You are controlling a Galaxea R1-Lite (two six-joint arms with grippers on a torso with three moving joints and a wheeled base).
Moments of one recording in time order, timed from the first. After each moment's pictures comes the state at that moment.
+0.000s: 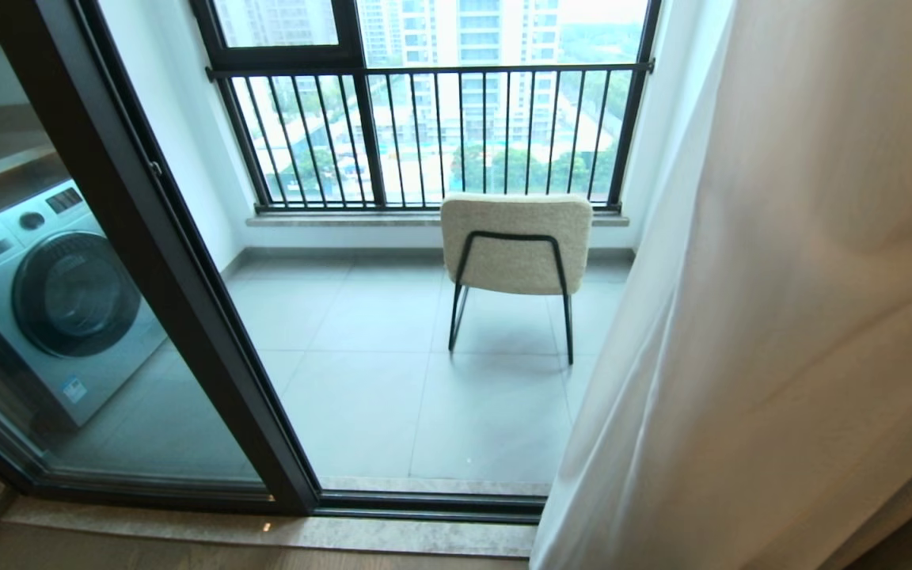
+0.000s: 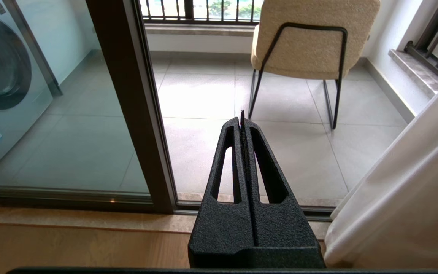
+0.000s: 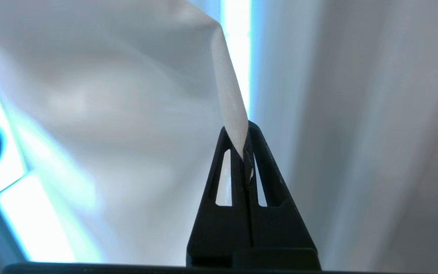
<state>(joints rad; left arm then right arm) 0.00 0.00 0.00 -0.01 -0.02 -0.04 -0.72 1.19 -0.42 -1.28 0.84 0.36</state>
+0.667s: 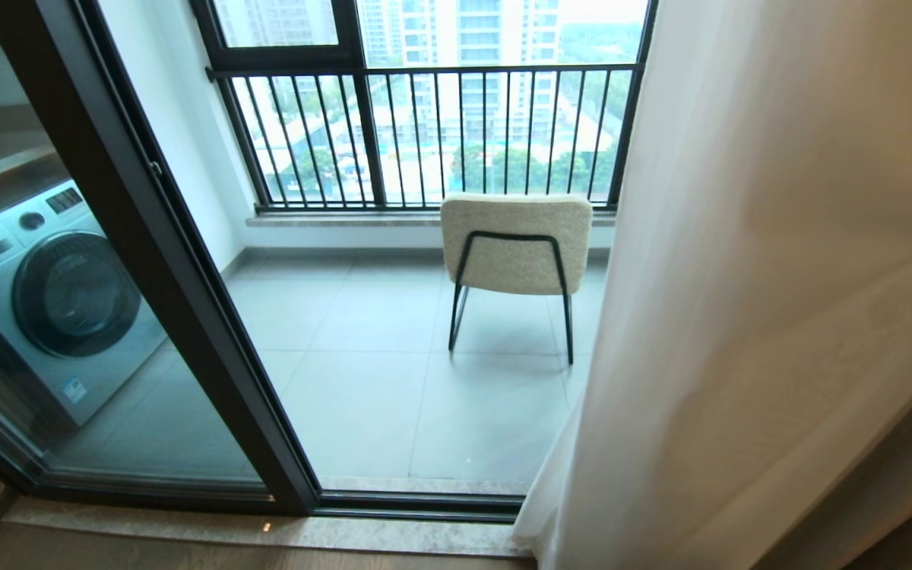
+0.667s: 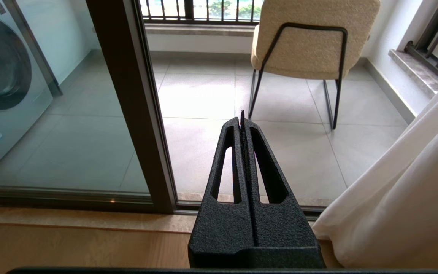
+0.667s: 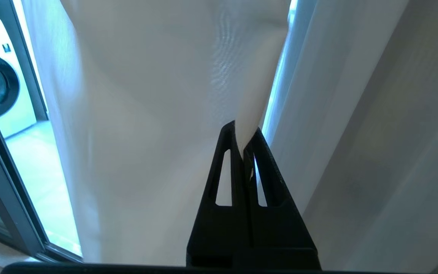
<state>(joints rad) 0.00 0.00 0.00 -0.01 -0.02 -0.04 -0.57 1.31 -0.38 -1.29 0.83 0.11</state>
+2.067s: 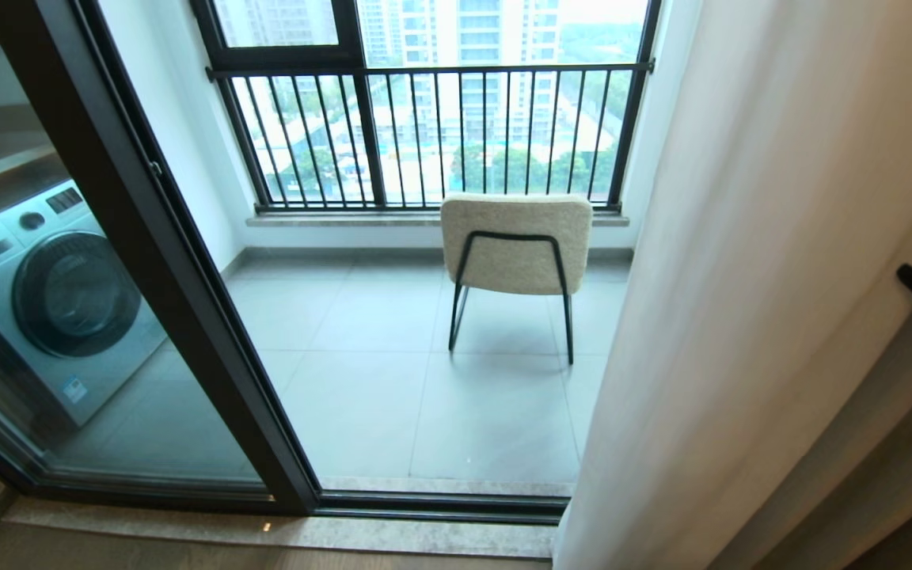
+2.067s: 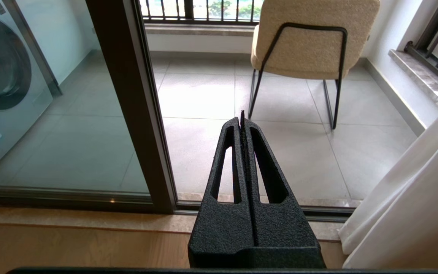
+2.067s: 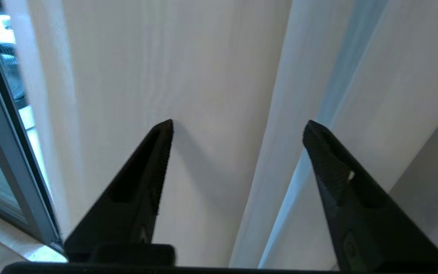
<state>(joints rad) 0.00 0.00 0.00 -0.01 -0.02 -0.04 -0.48 1.45 -0.31 -1.49 0.83 0.10</state>
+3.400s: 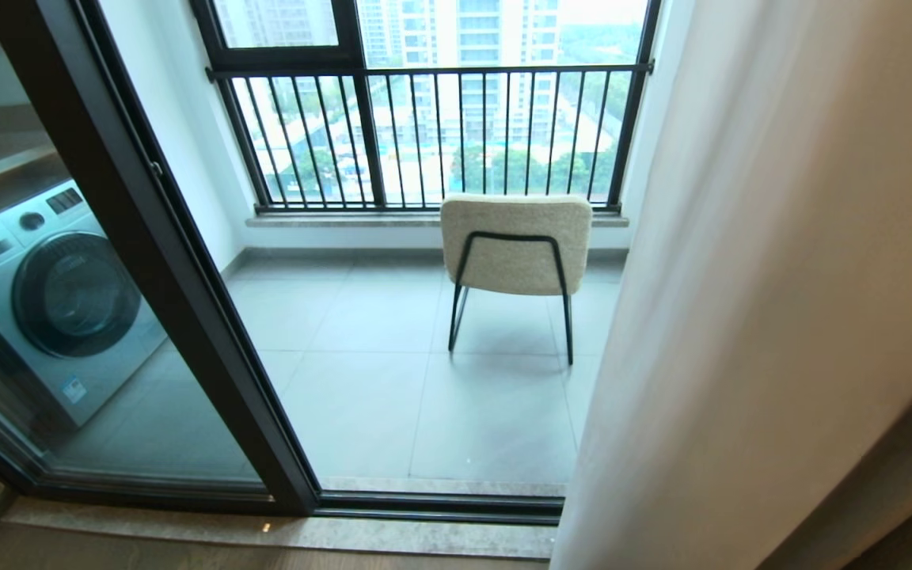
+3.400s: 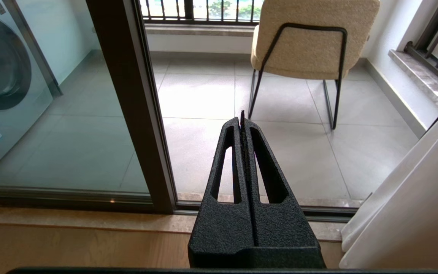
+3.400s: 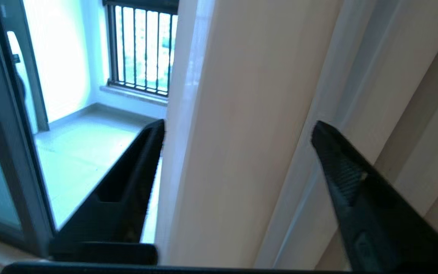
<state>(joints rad) 0.00 0.00 0.00 -0.01 -0.02 -0.04 -0.47 0.54 -0.01 -0.94 0.70 0.10</state>
